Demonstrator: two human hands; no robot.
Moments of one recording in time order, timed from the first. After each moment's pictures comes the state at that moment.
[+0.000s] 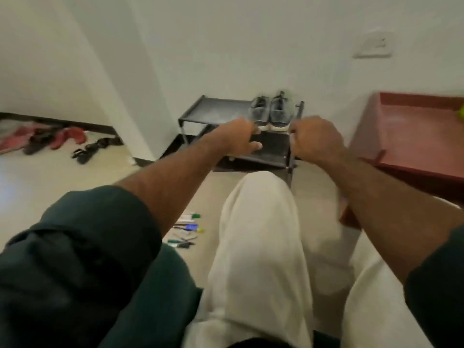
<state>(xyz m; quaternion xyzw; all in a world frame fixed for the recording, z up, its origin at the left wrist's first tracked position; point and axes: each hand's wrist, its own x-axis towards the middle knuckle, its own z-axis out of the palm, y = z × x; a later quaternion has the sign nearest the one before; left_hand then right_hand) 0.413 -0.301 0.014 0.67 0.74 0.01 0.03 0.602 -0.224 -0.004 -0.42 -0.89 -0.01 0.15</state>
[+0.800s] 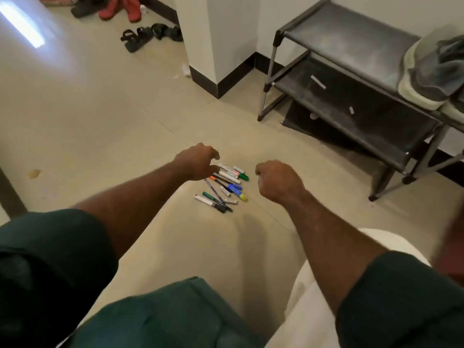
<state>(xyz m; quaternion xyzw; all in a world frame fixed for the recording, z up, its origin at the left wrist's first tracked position) 0.127 -0.438 -0.255 0.39 0.89 0.00 0.23 0.301 -0.287 -0.247 -0.21 -0.96 0.12 -0.12</state>
